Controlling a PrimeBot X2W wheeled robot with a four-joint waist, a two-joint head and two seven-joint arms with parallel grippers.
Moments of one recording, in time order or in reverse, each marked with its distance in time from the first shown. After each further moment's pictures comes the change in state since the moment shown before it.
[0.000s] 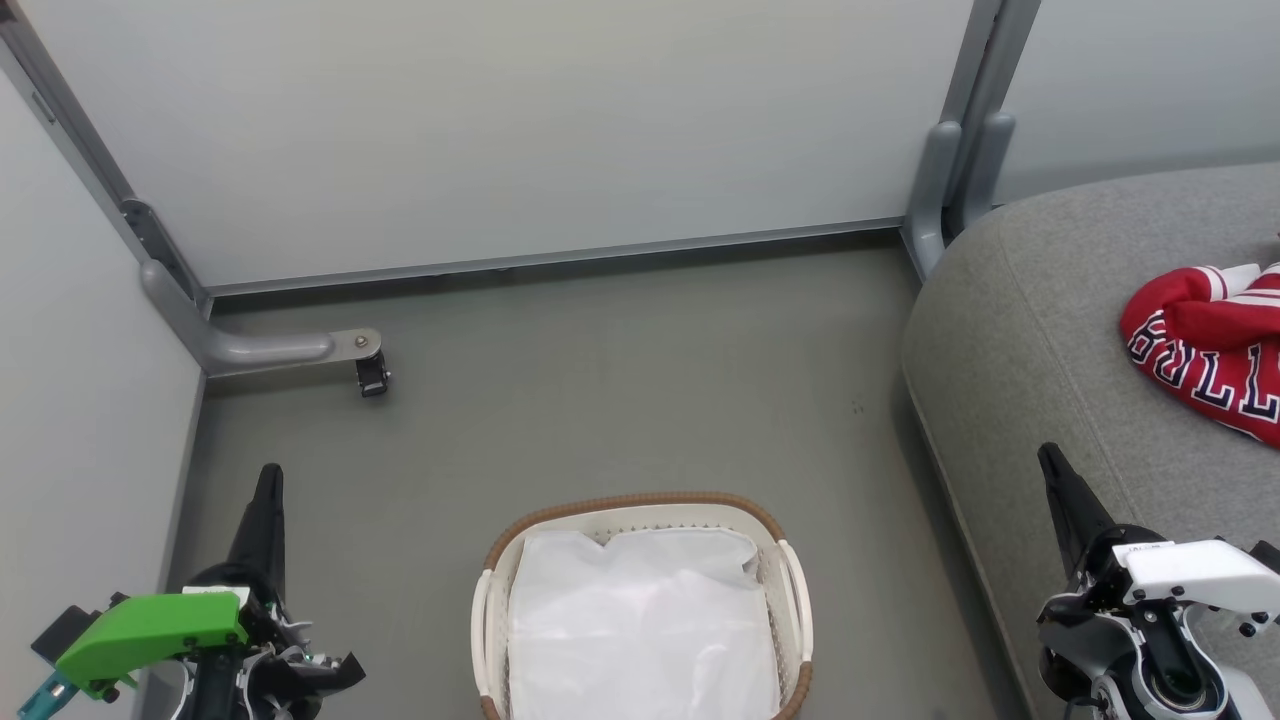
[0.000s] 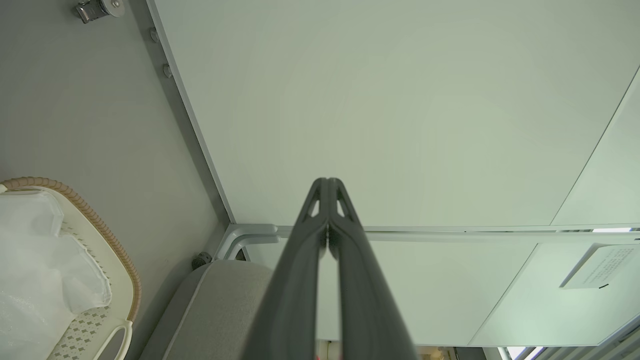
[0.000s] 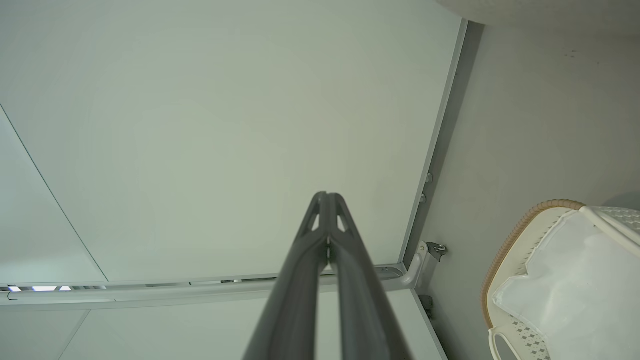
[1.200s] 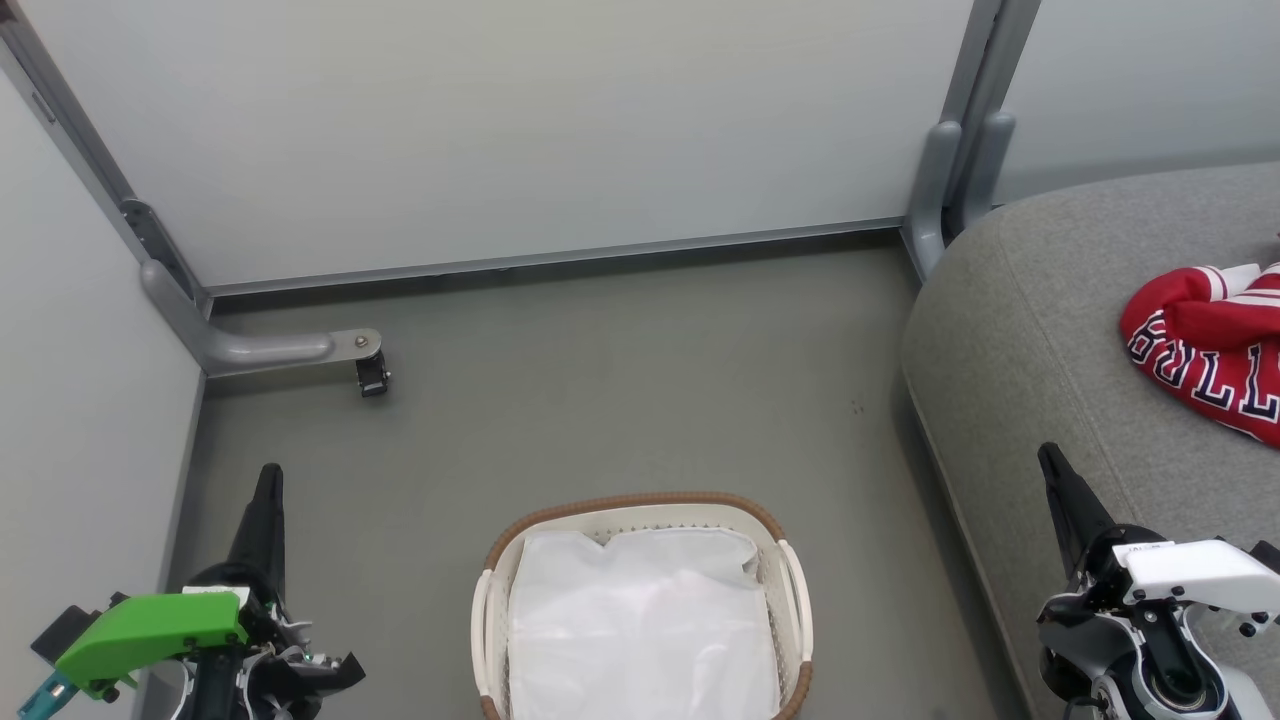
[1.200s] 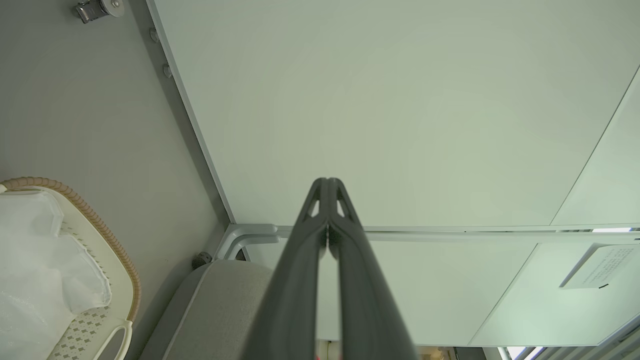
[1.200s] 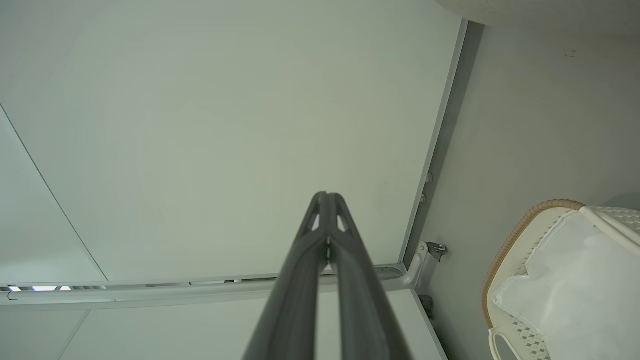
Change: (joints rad) left arm 0.000 0.000 0.000 0.000 0.000 0.000 0.000; right arm 0.000 0.000 0.000 0.000 0.000 0.000 0.000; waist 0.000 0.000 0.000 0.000
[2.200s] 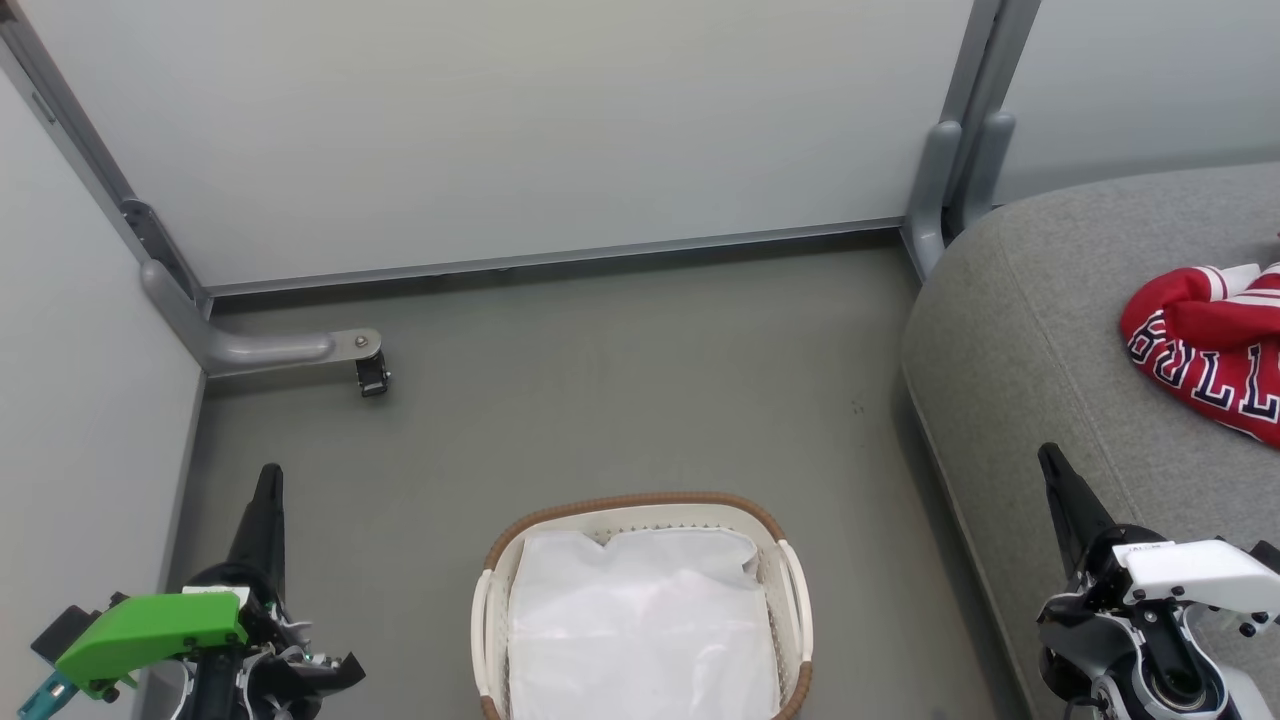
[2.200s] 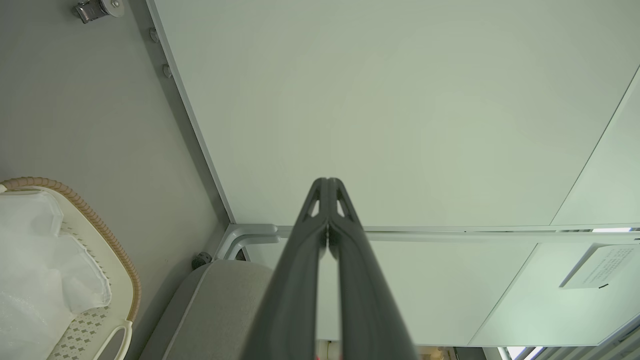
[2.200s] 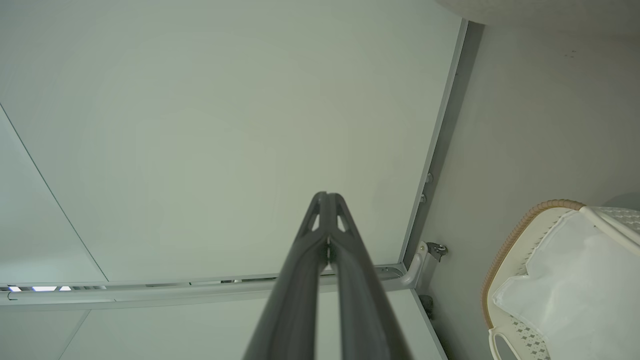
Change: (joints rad) left arm 0.000 0.000 0.000 0.000 0.000 0.000 0.000; right arm 0.000 0.000 0.000 0.000 0.000 0.000 0.000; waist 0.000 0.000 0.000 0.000
